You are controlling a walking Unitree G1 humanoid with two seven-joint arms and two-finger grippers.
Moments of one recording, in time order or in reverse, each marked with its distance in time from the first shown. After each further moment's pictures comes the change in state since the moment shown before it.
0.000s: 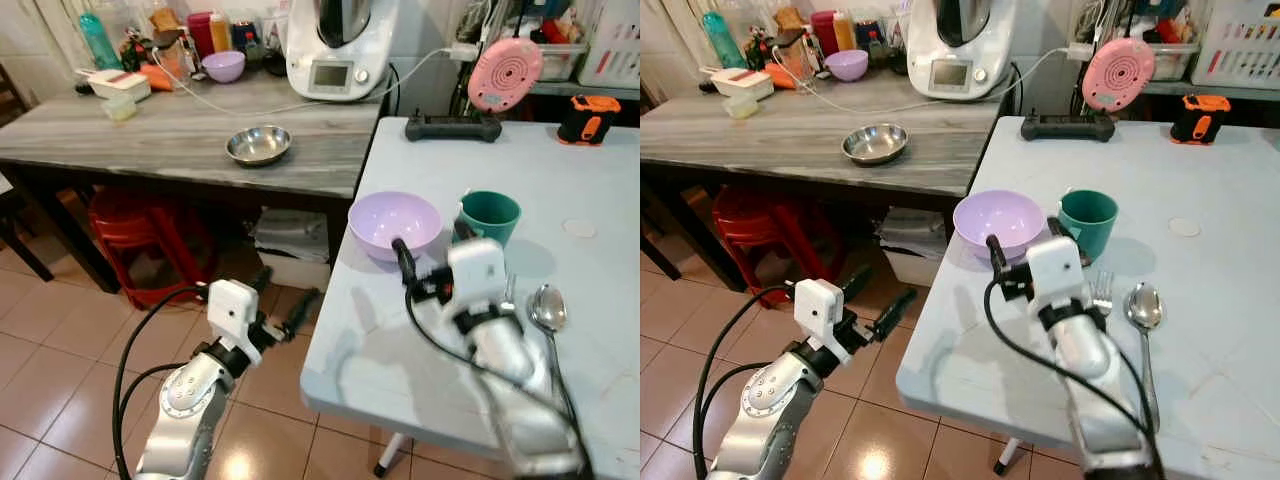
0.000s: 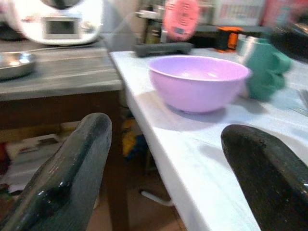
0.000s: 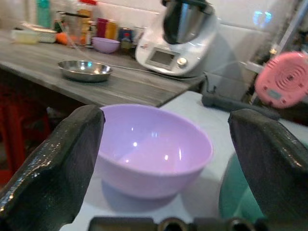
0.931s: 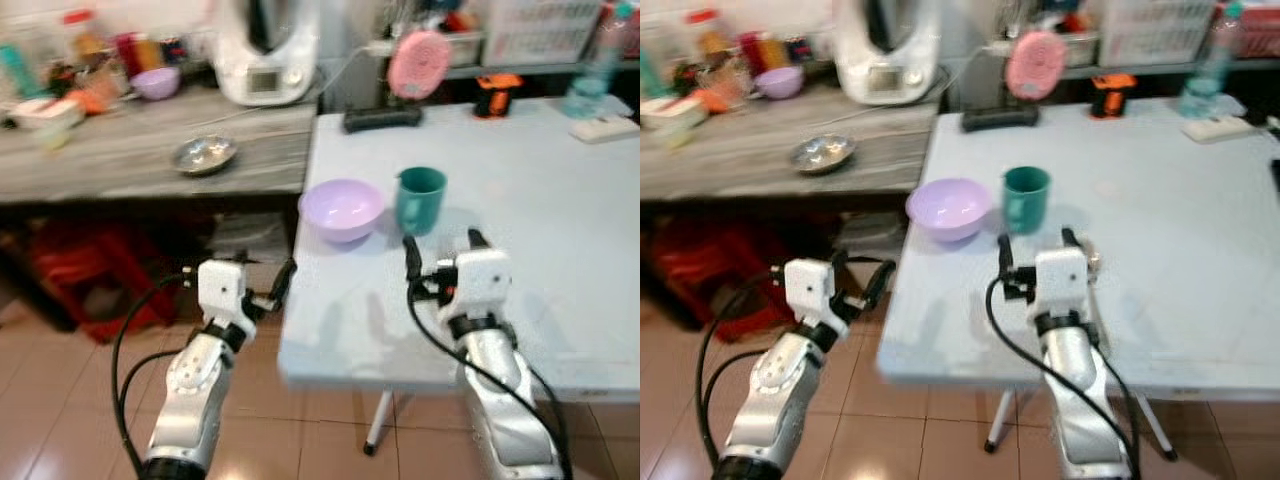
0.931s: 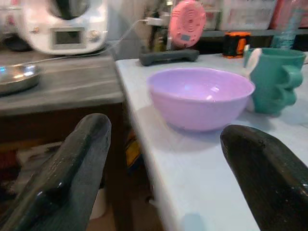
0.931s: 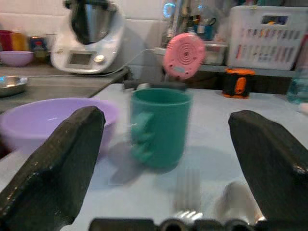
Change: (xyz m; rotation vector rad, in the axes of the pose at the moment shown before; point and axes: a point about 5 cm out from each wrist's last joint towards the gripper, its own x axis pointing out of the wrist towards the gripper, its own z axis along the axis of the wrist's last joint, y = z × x) left arm 0.023 0.016 0.005 -0.002 -0.034 0.253; right arm -0.009 0.006 -0.008 0.093 -0.022 -0.210
